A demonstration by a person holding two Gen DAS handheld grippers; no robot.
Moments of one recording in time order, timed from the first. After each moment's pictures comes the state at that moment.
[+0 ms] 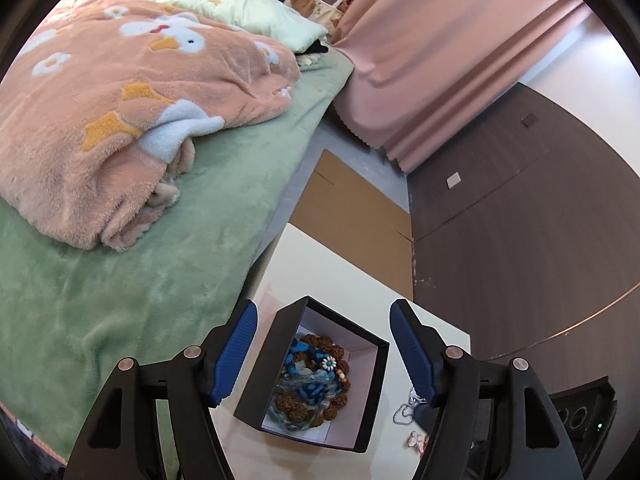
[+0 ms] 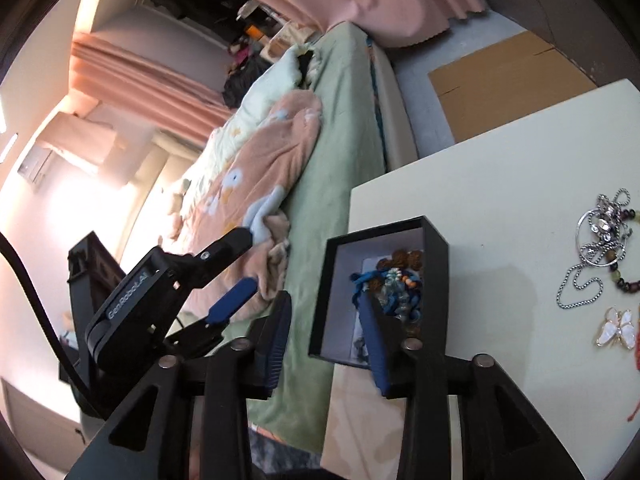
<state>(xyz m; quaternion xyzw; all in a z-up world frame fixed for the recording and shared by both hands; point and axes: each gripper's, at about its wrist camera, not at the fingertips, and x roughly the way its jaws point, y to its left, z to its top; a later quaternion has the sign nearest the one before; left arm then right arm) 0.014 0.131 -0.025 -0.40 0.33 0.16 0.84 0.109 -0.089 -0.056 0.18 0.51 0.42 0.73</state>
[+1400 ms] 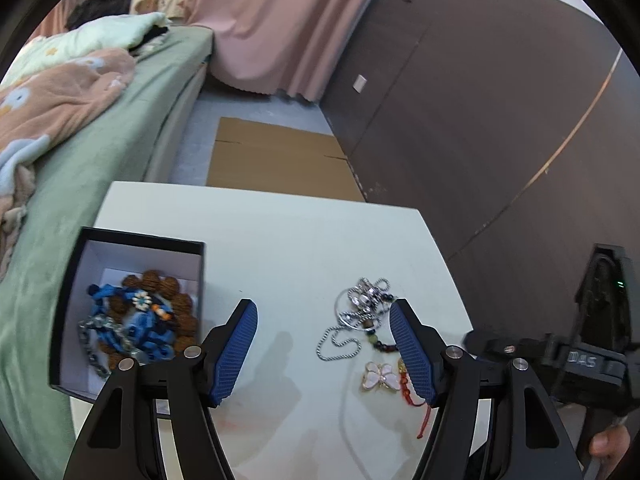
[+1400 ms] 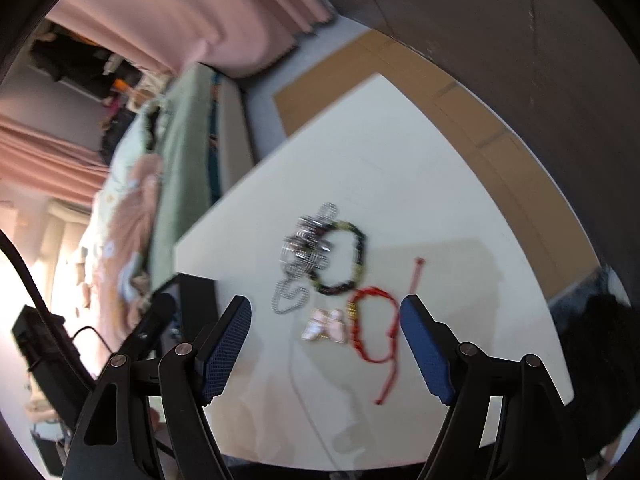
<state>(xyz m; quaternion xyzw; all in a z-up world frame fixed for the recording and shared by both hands) 0.082 -0.030 -0.048 -0.22 0.40 0.00 0.89 0.163 -0.276 -0.071 0.18 0.58 0.19 0.77</state>
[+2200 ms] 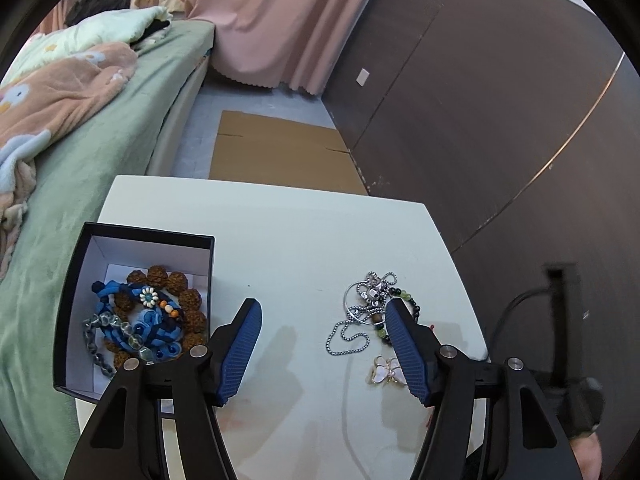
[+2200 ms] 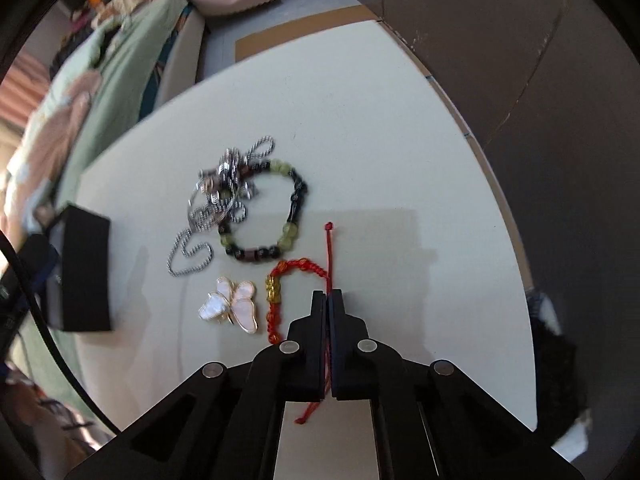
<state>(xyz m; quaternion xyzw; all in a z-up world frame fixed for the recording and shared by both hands) 0.080 -0.025 -0.050 -0.22 0.41 0.00 0.88 0.163 -0.253 -0.111 0.02 0.61 0.14 0.78</state>
